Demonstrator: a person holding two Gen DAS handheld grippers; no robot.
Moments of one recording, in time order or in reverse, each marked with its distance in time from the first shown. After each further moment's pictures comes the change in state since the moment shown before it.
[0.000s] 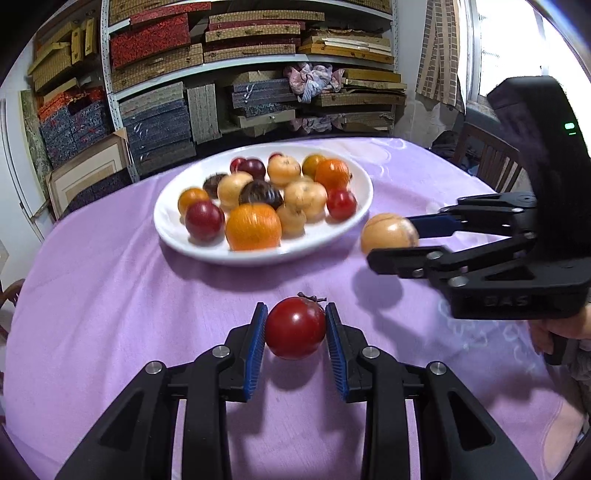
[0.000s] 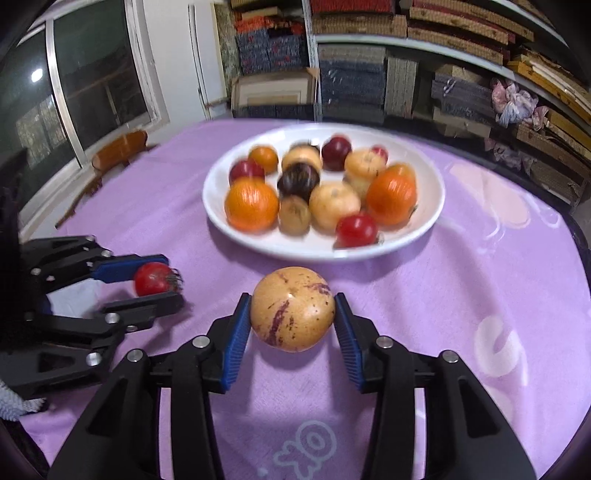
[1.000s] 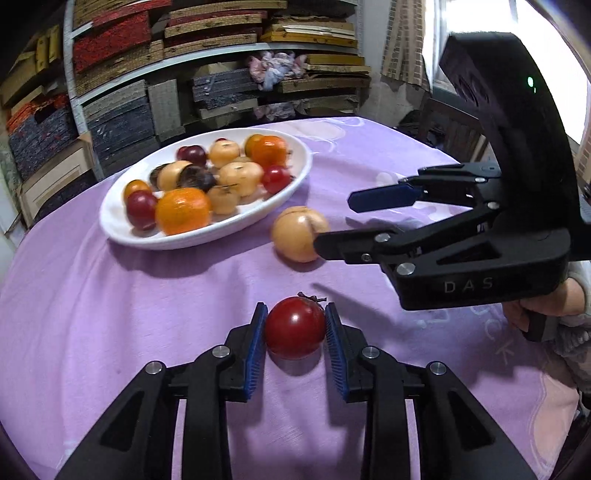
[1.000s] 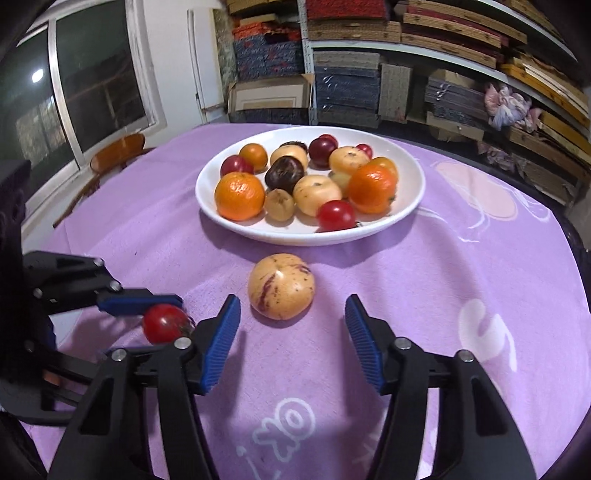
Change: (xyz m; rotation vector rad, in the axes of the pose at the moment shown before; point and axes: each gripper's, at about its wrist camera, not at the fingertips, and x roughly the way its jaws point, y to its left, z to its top) left arm 0.013 -0.032 -0.028 0.063 0.053 -0.098; right arm -0.004 0.000 -0.023 -0.016 0.005 -0.023
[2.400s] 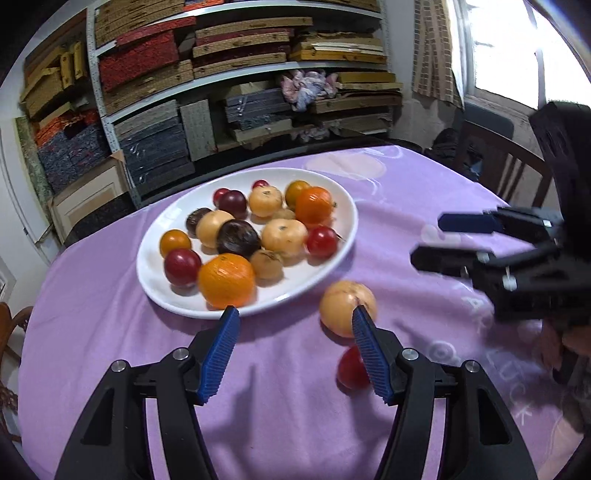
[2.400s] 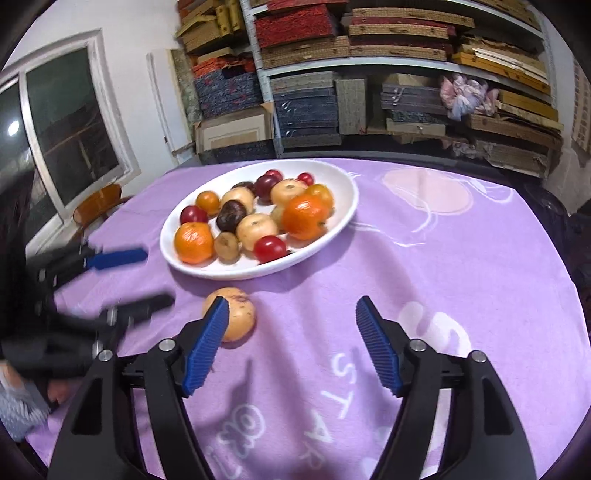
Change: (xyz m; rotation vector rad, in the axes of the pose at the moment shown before) left arm -0.001 -0.004 0.049 0.016 -0.056 0.133; right arm -0.042 -0.061 -0.008 0.191 -0.134 -0.045
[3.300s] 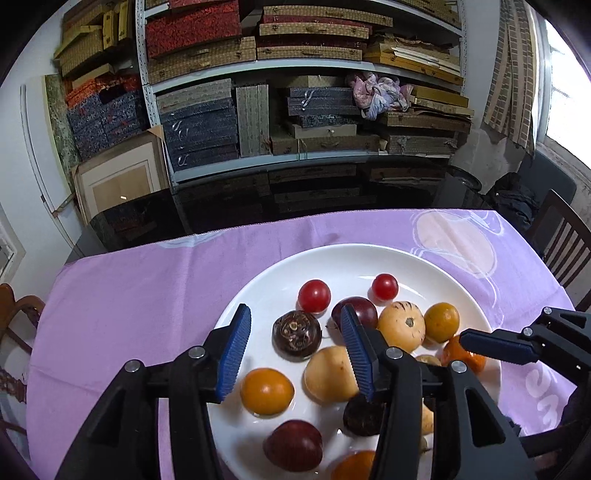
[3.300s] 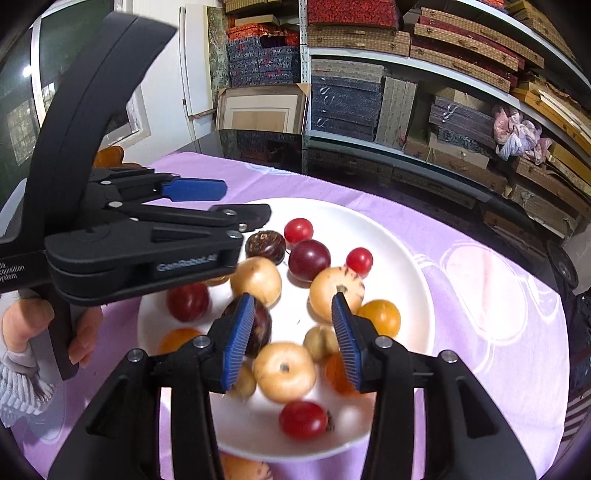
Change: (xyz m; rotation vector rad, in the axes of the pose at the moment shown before) left arm 0.086 0.135 0.121 -0.200 0.024 0.120; right arm 0.128 0.061 0.127 -0.223 0.112 0.007
